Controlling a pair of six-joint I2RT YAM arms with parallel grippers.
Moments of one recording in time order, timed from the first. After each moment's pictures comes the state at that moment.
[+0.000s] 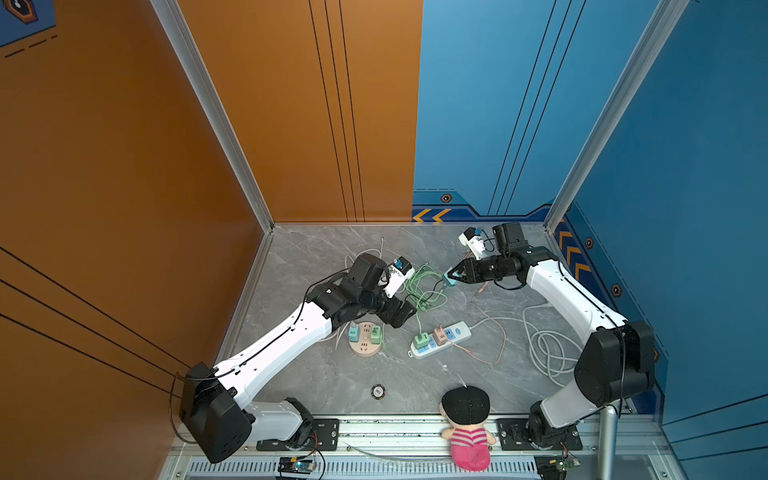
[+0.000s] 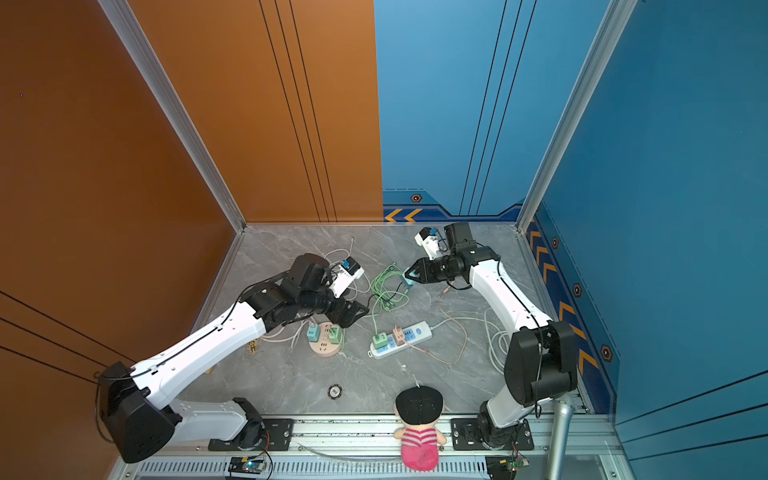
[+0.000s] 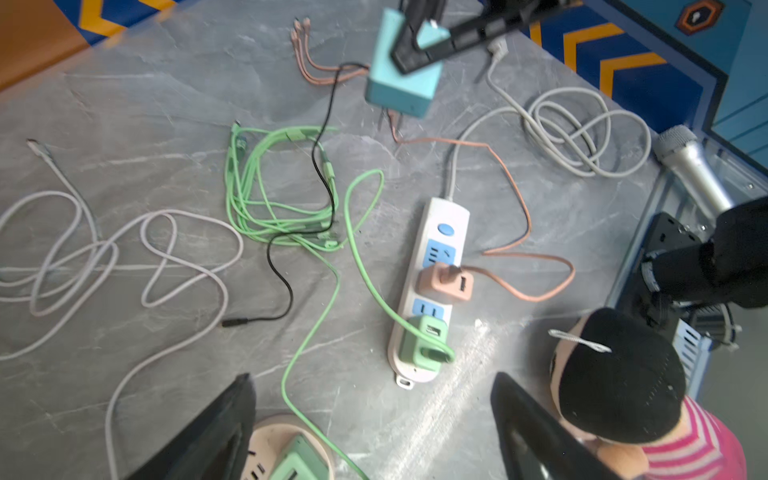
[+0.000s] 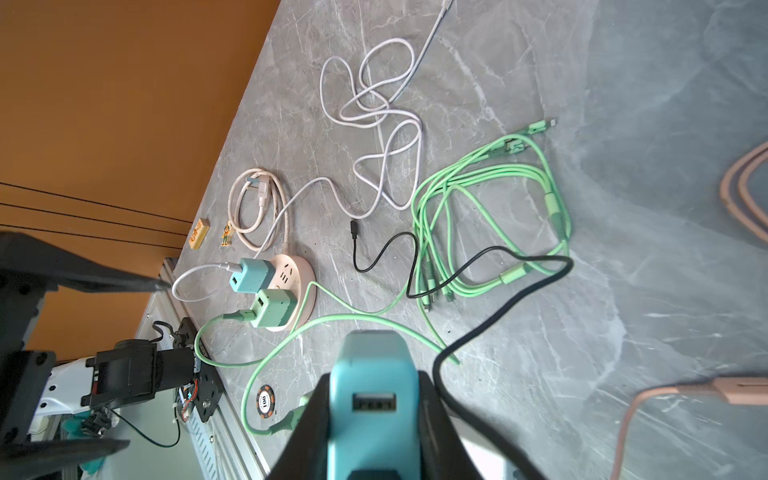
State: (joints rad) left arm -0.70 1.29 1.12 -0.63 0.24 -0.01; right arm 0.23 1.59 1.36 -0.71 -0.67 0.07
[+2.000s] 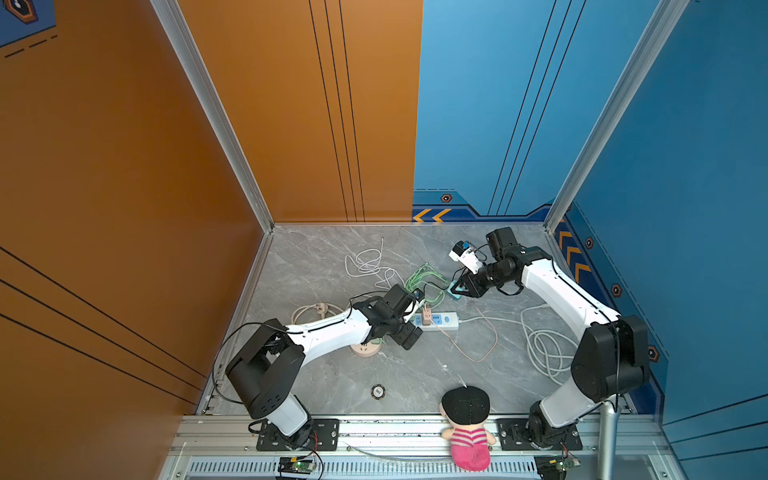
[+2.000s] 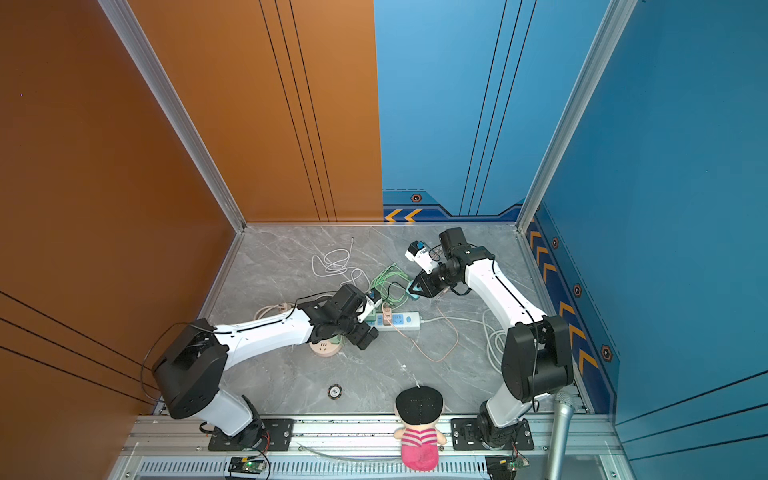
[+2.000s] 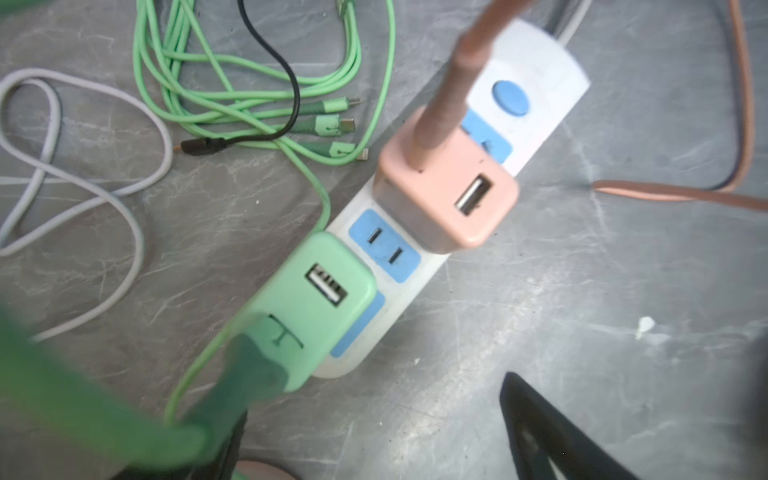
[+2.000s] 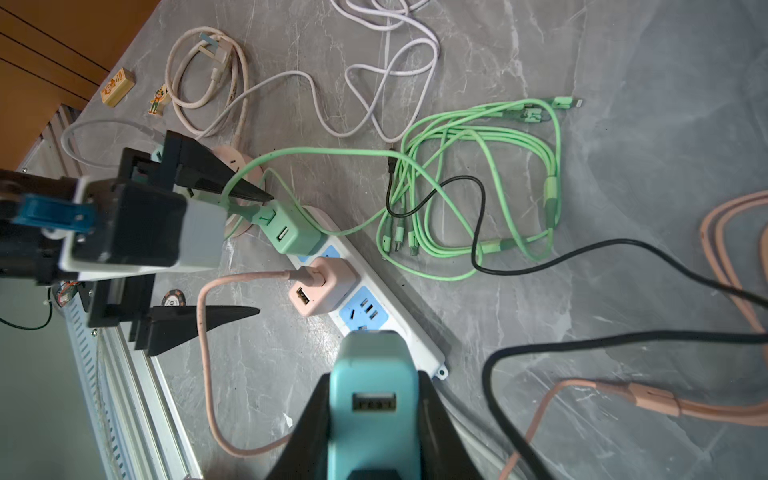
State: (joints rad) left arm -0.79 1.57 0.97 -0.37 0.03 -0.02; right arm 0.27 1.64 1.36 -0.86 -0.58 -0.39
